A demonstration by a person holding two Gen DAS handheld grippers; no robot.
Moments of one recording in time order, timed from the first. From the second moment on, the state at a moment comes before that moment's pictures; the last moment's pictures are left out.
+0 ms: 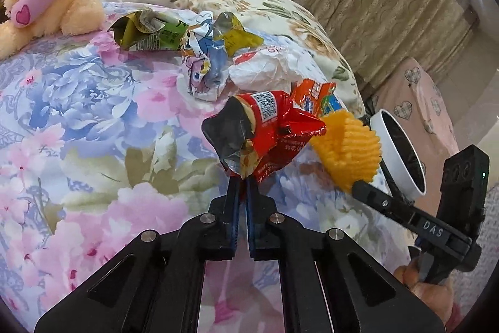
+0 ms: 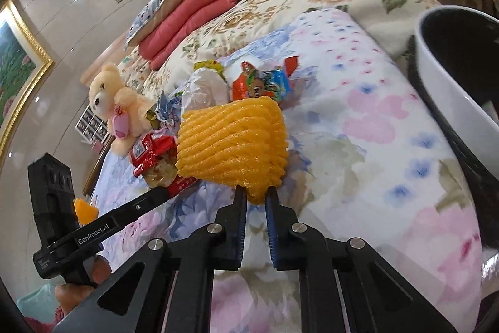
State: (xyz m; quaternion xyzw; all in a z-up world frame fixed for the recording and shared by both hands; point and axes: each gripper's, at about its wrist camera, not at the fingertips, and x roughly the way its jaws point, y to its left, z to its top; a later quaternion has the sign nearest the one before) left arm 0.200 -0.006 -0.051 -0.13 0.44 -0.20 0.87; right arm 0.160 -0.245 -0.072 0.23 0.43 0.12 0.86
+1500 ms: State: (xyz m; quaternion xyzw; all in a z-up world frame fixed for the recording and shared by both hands) left arm 0.157 -0.215 0.012 -0.01 0.40 -0.29 0.87; right arm 0.085 -0.428 -0.016 0.23 0.34 0.01 0.91
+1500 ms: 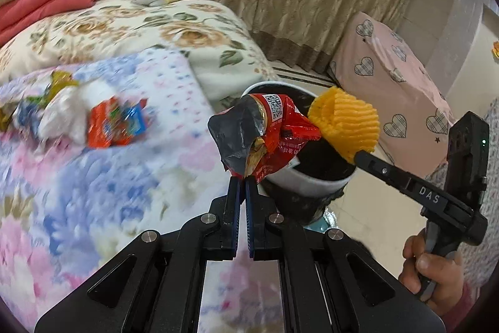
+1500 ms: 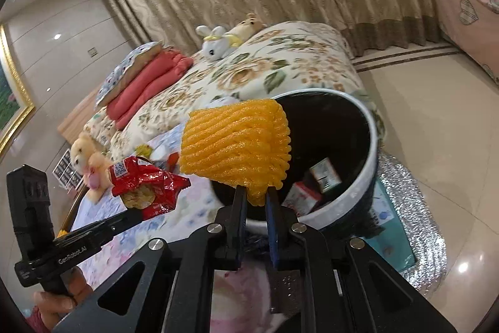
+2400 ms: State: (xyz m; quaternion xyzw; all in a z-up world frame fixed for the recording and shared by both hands) left arm 0.191 -0.281 -0.001 -0.01 0.42 -0.28 0.86; right arm 0.115 -0.463 -0.029 0.21 0.40 0.01 0.89
